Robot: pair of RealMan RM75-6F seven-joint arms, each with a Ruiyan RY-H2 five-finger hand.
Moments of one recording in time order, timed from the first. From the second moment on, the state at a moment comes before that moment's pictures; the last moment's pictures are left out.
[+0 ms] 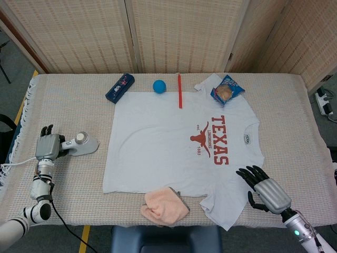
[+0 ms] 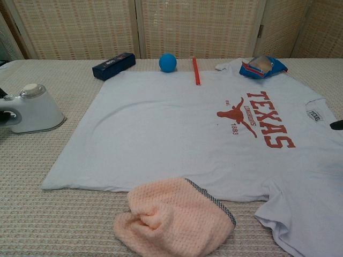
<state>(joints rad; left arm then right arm) -0.57 -1.60 -0.25 -0.90 1.02 0.89 0.16 0.28 -1.16 -0.16 -1.50 -1.74 1.27 0.15</state>
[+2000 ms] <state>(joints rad) -0.46 -1.37 -0.26 -1.27 1.04 1.07 0.12 0.24 -1.11 -0.10 -1.53 -1.68 1.35 0.13</state>
